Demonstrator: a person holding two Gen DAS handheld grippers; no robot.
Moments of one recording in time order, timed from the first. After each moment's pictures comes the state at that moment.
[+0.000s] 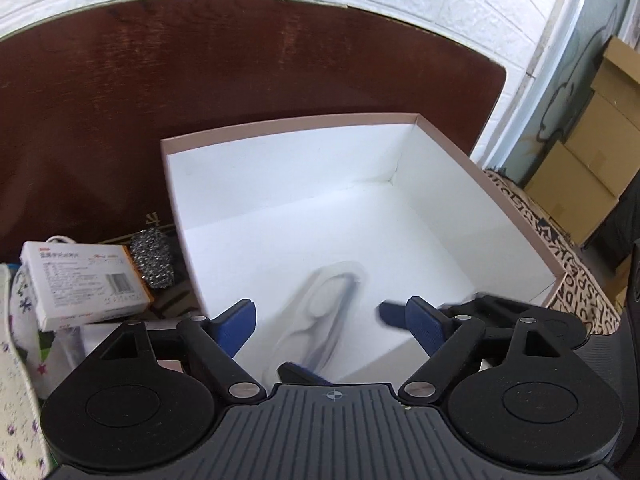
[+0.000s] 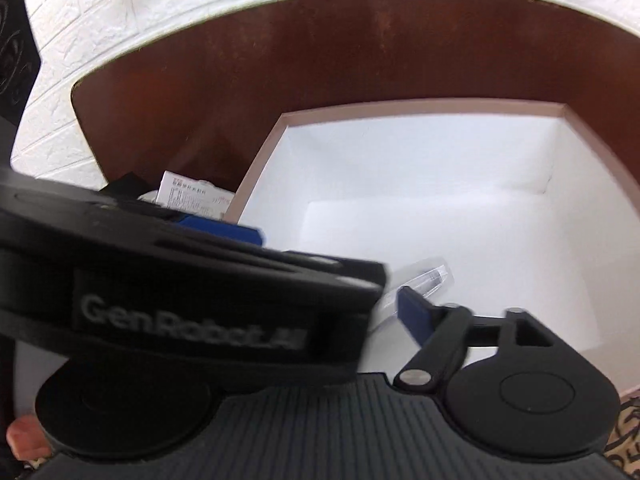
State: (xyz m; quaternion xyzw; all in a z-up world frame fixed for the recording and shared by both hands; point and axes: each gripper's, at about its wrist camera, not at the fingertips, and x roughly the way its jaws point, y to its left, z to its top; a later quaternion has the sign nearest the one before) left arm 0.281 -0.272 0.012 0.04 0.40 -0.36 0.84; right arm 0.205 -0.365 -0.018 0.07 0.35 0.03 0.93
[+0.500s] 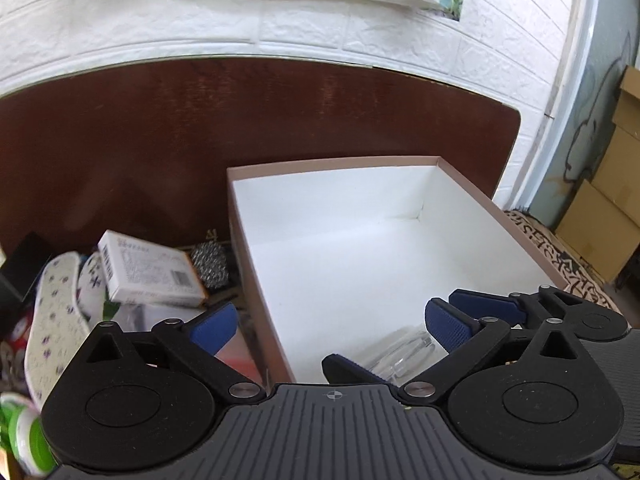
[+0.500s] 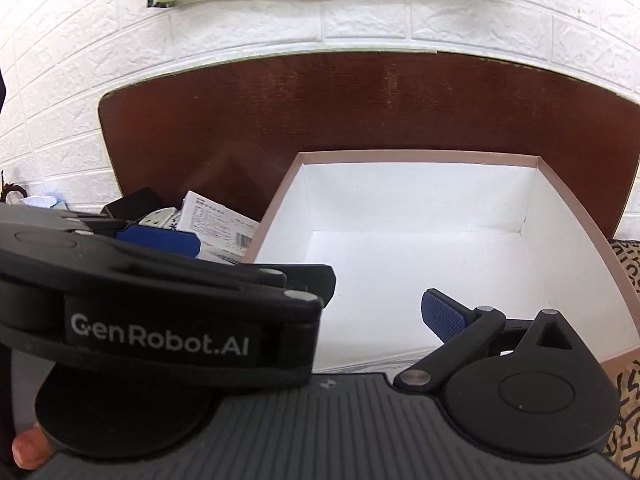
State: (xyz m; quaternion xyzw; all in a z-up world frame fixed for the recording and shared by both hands) left arm 0.226 -0.233 0.032 0.02 0.33 -0.29 0.90; right arm 0.165 -0.346 0.002 0.03 0.29 0.03 0.96
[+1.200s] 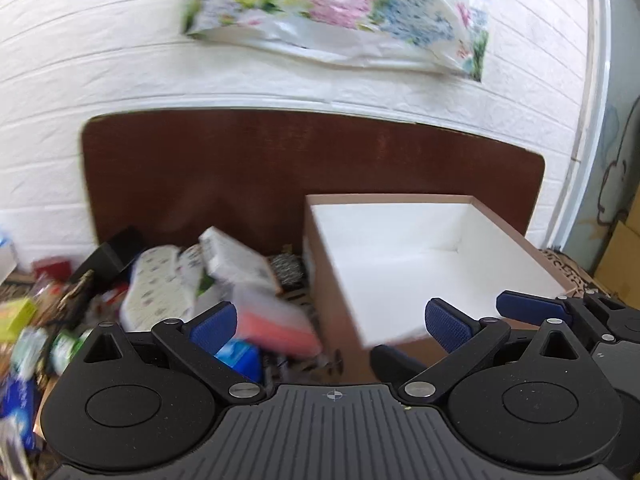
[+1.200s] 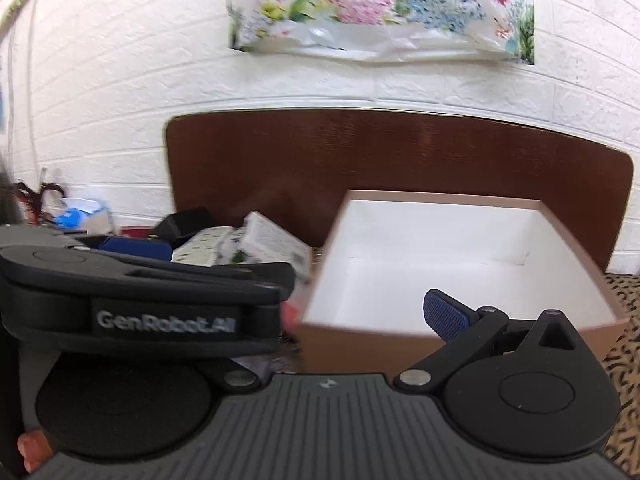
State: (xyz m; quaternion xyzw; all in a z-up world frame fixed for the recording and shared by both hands) left arm 0.125 -0.161 0.031 -0.01 0.24 -0.21 0.95; right arm 0.085 -0.291 0.011 0.01 0.21 0.06 0.98
